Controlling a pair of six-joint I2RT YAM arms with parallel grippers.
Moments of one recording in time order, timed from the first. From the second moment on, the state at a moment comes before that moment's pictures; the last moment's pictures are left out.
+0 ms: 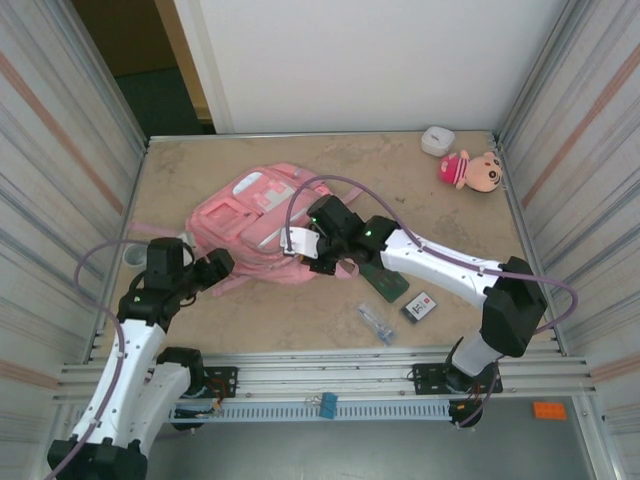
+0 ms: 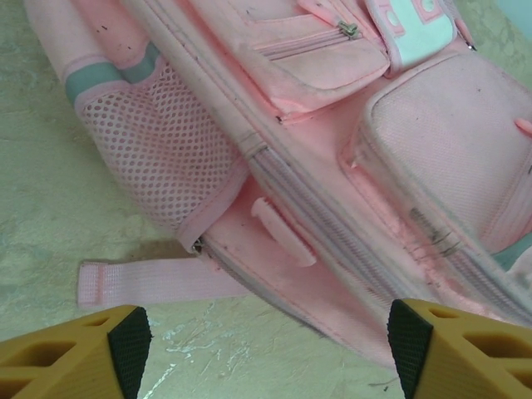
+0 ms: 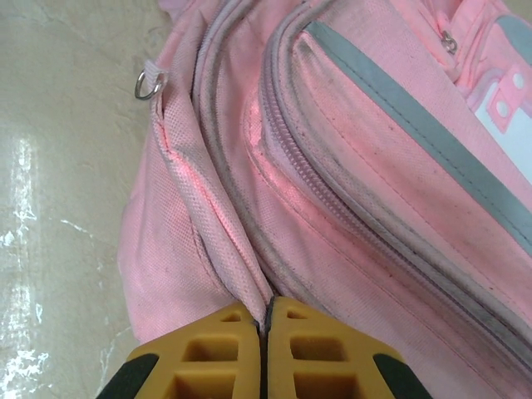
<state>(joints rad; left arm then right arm) -0.11 0.67 0.59 -0.69 0.19 -0.61 0.91 1.57 1.29 -0.57 -0.13 -0.61</state>
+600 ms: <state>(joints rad) -0.10 0.62 0.32 -0.40 0.28 -0.65 0.85 1.57 1.43 -0.66 -0.20 -0.57</state>
